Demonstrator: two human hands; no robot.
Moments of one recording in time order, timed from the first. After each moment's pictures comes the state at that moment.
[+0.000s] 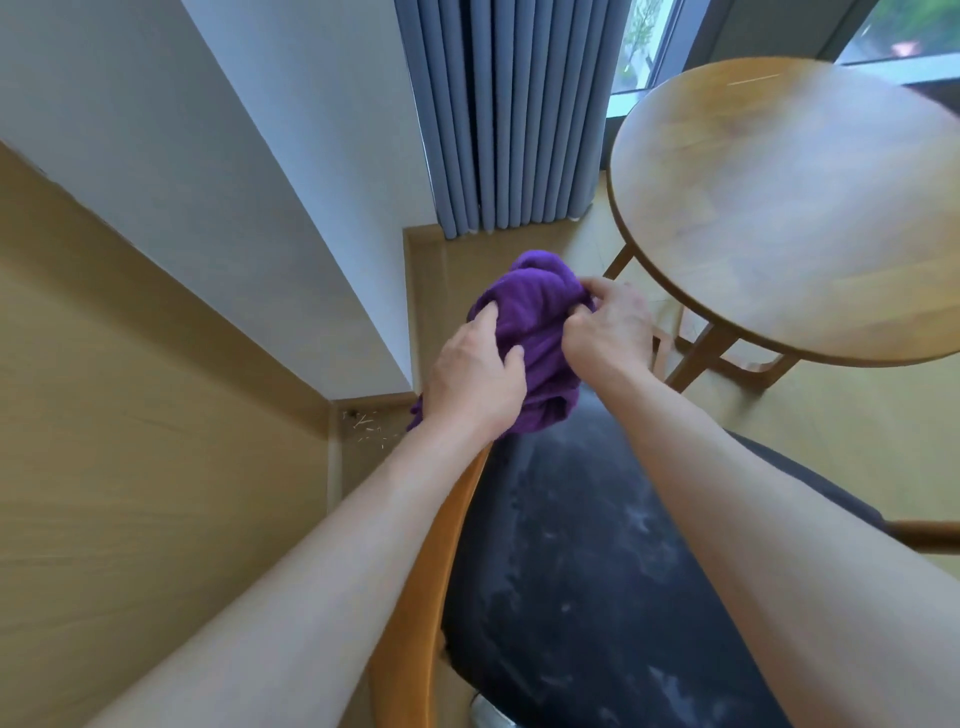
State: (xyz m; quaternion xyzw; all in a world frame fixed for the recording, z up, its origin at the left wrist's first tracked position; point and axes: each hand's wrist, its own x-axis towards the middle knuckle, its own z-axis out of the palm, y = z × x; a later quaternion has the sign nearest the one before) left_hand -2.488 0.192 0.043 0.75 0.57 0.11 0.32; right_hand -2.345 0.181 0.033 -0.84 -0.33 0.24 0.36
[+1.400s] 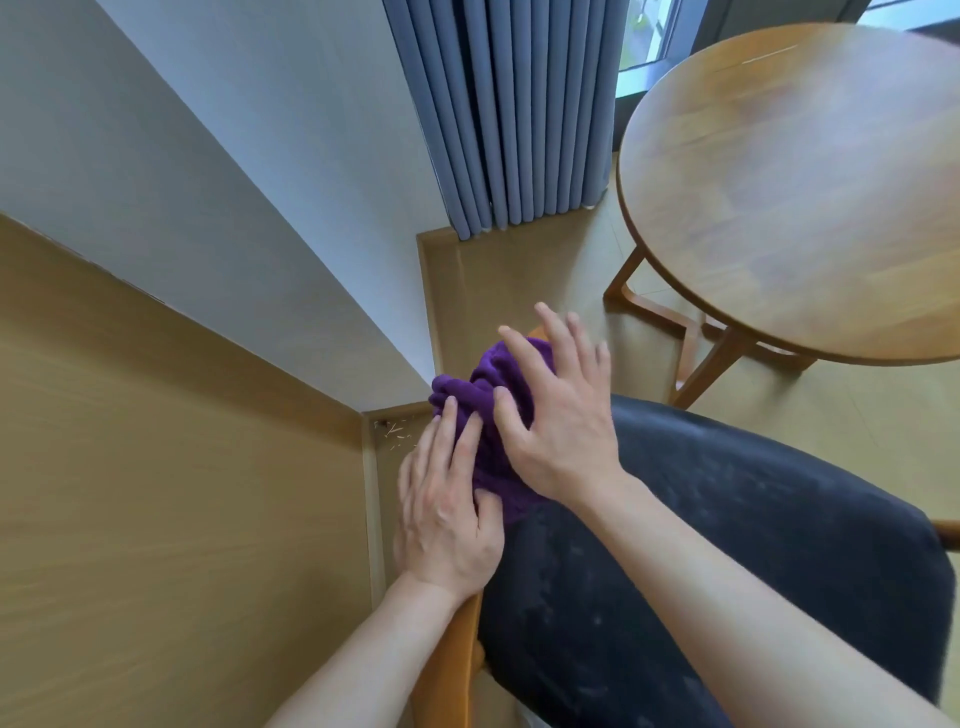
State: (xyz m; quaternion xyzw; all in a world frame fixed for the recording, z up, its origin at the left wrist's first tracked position) left_hand -2.560 0.129 0.012 0.81 0.53 0.13 0.22; right_hand -2.399 0.145 0.035 -0.74 -0.58 0.19 0.28
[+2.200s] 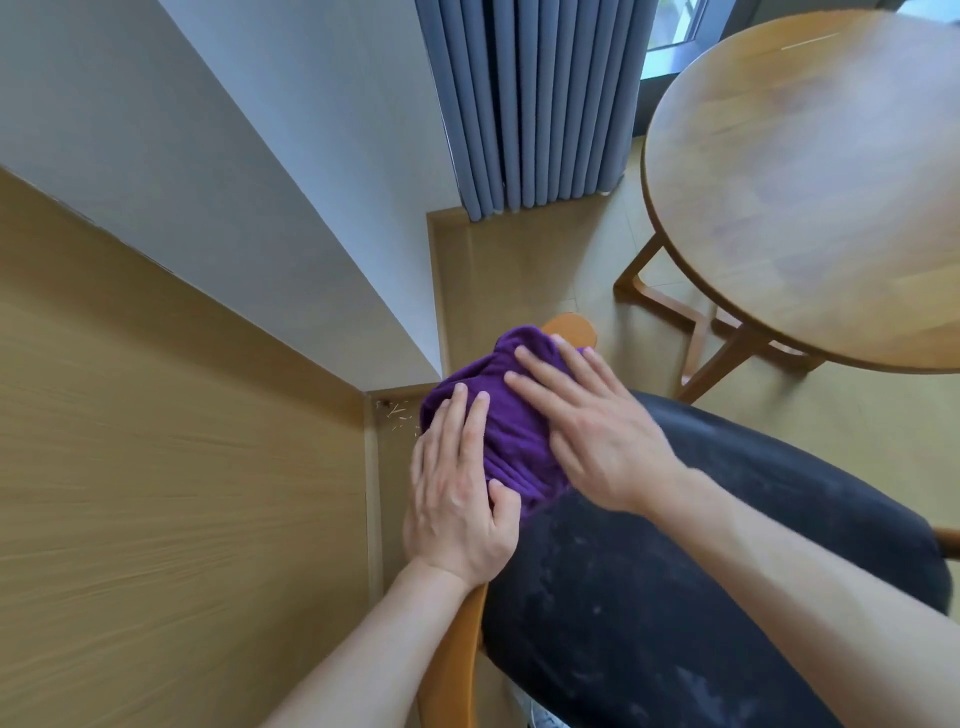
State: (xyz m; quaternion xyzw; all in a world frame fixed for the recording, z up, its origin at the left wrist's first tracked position) left_hand -2.558 0.128 0.015 0.81 0.53 0.13 0.23; right_hand -2.355 0.127 0.008 -0.61 -0.77 0.15 0.12
